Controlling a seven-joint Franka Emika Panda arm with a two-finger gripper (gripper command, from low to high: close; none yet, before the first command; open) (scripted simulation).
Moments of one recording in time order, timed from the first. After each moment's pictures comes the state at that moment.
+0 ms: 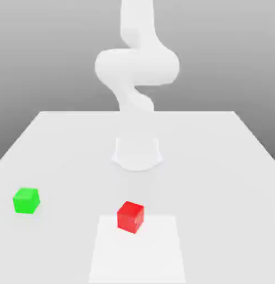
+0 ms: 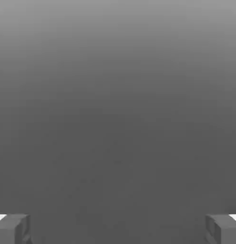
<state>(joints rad) -0.01 -0.74 0.01 -2.36 0.01 2.35 0.83</state>
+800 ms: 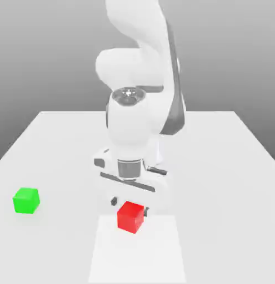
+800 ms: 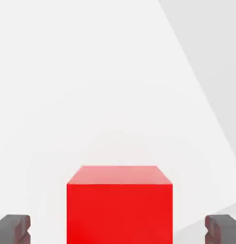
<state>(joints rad) -0.09 0.17 0.03 -2.89 -0.05 3.06 1.23</state>
